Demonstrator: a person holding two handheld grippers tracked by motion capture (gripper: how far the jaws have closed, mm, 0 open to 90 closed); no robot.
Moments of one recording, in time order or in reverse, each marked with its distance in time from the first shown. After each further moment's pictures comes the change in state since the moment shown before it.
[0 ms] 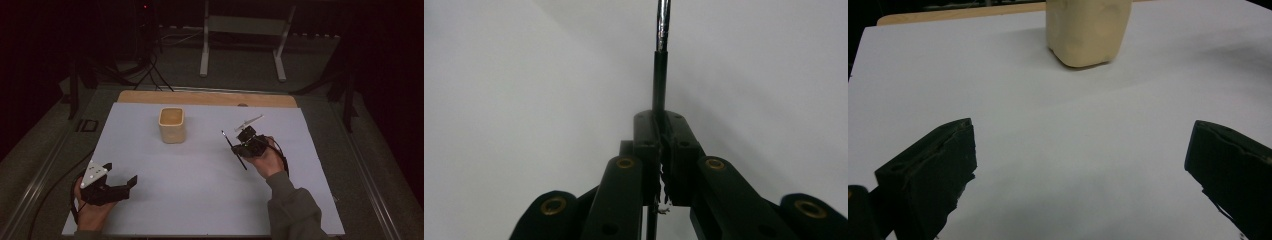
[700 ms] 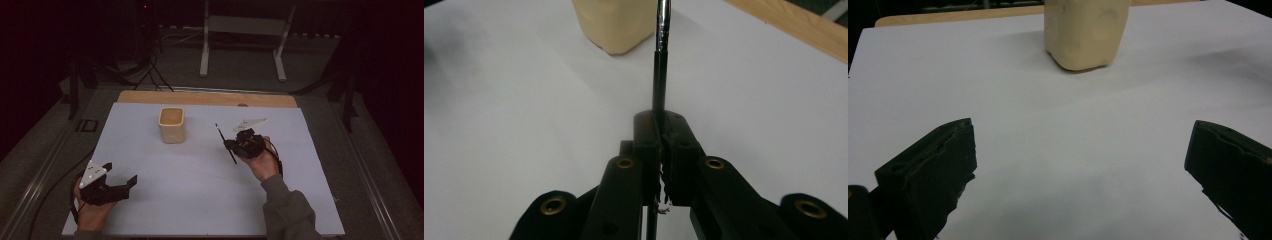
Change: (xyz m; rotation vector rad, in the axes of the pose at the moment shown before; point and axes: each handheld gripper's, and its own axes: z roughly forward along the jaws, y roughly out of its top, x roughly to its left) left arm 0.000 0.001 -0.001 -0.011 -0.009 -0.010; right arm 0.014 0.001 -0.005 -0.218 0.029 -0.045
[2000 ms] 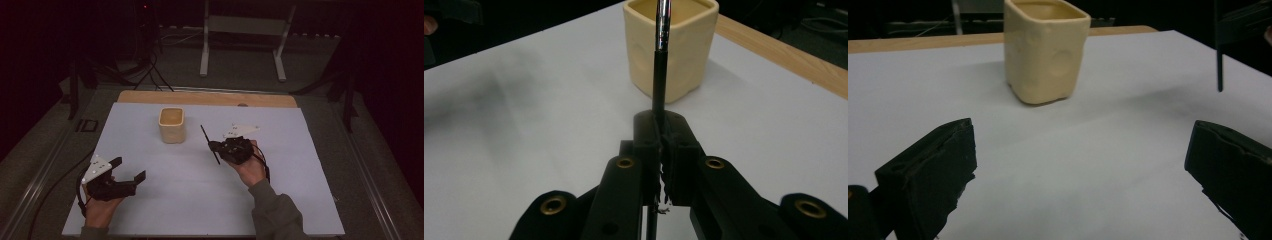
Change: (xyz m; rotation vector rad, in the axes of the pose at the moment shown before) left arm -0.018 0.024 0.003 -0.069 -0.115 -0.020; right arm 0.032 0.004 0.012 -0.173 0.090 -0.064
